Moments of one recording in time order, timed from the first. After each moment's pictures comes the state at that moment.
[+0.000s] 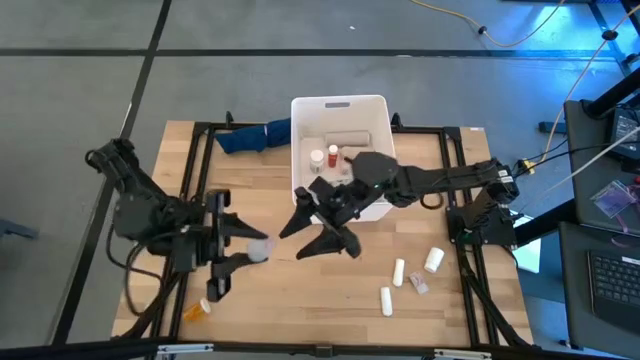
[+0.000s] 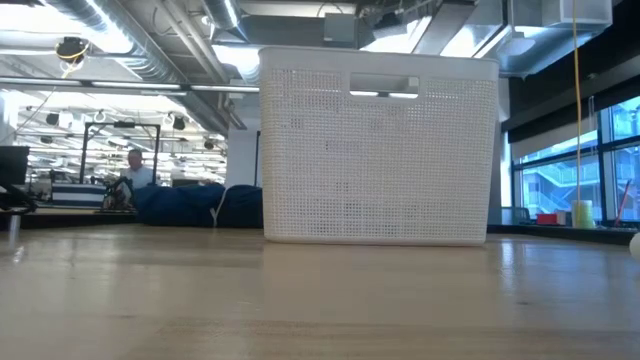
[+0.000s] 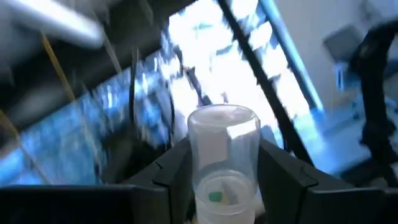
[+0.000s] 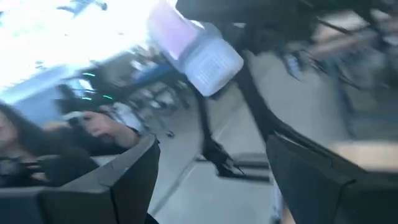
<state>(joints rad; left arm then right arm) -0.77 1.23 1.38 0.15 -0.69 0.67 0.16 1.79 1.82 0.05 -0.53 0.51</state>
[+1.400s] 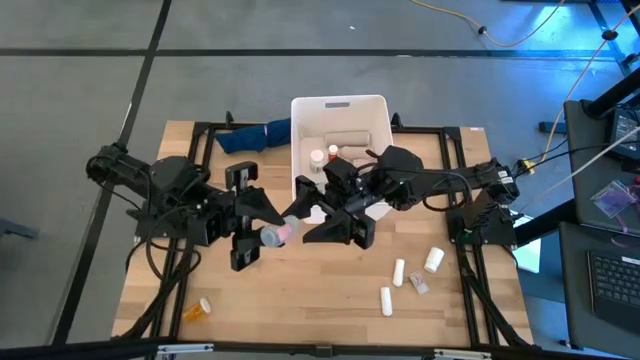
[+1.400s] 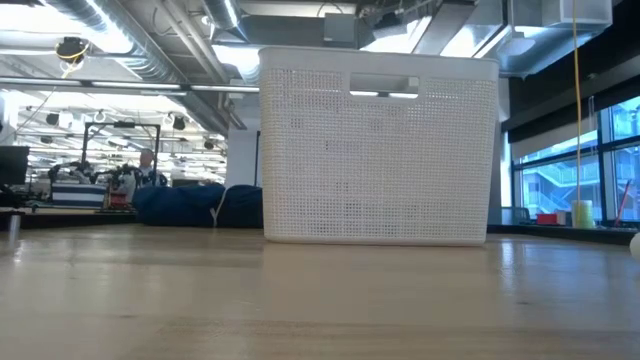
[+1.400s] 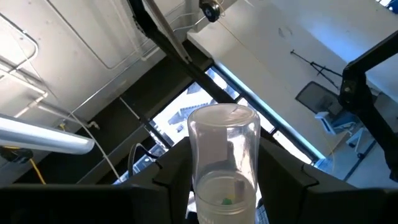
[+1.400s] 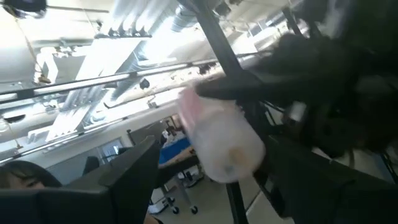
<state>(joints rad) -0.40 1.27 1.38 0.34 0.04 0.84 0.18 1.79 1.82 0.43 -0.42 0.68</state>
